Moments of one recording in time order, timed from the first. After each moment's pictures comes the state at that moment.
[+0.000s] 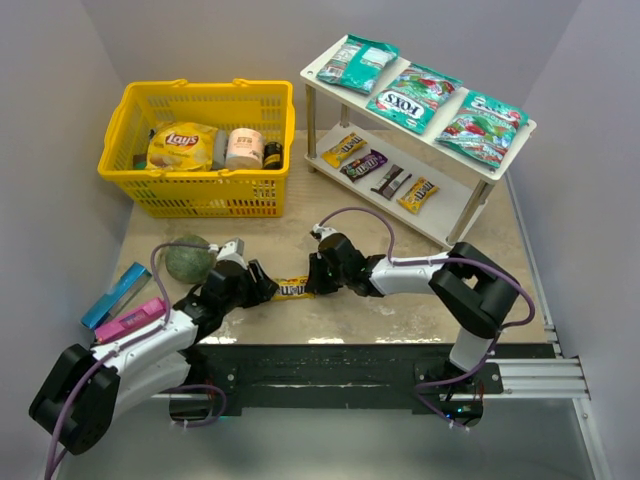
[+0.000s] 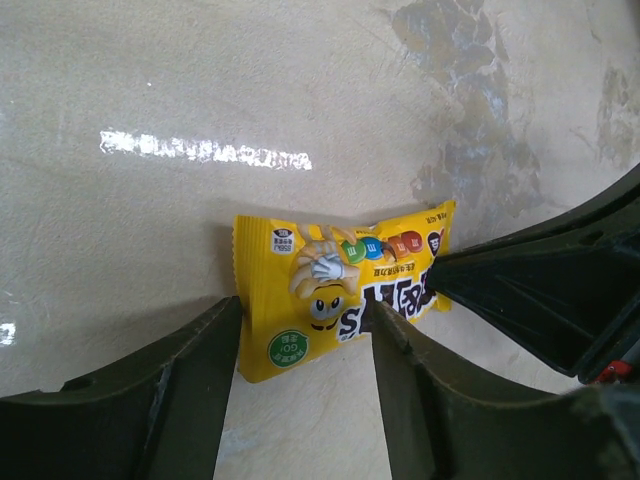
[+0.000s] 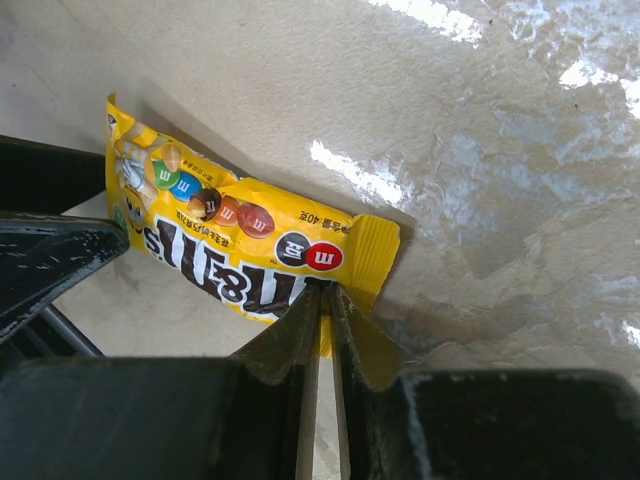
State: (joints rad) left arm -0.56 0.94 0.24 0.05 -0.07 -0.80; right arm 0.90 1.76 0.85 0.11 -0.08 0.66
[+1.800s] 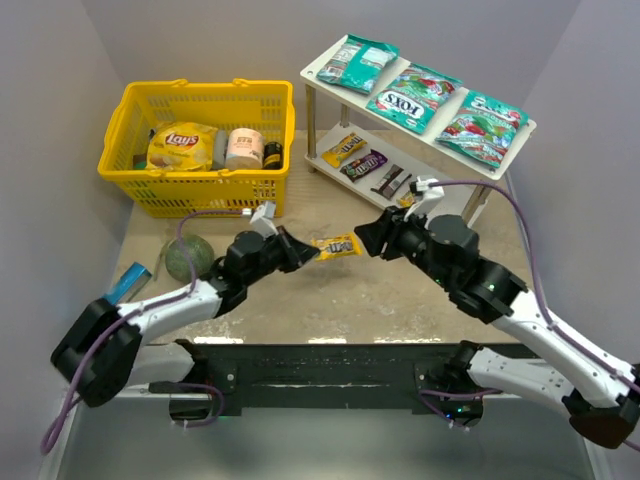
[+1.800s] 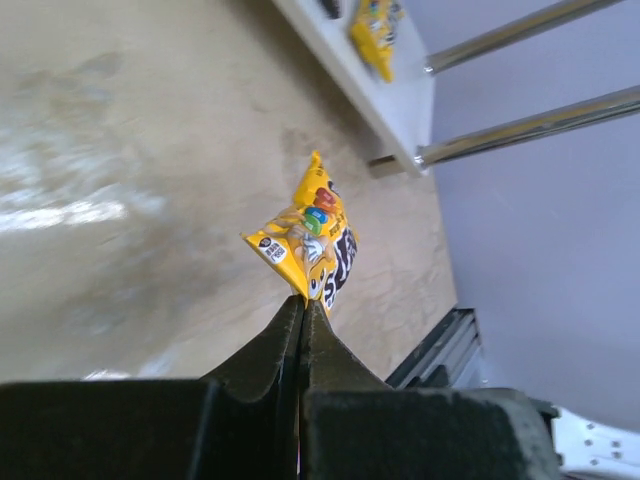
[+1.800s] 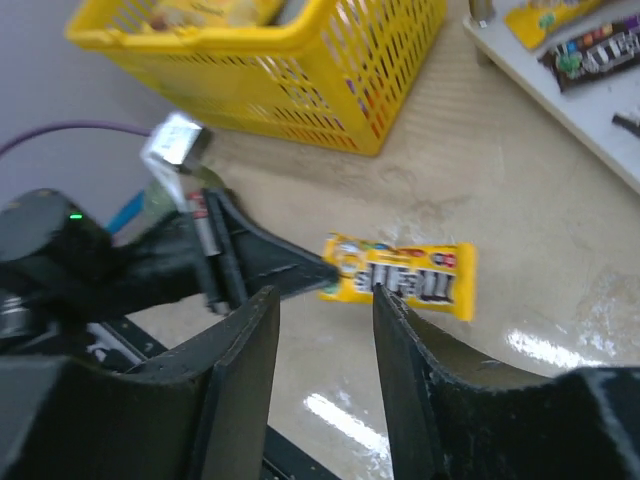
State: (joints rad) left arm -0.65 1.17 0.45 0.42 0.11 -0.94; right arm 0.84 0.89 0.96 -0.32 0.23 0.52
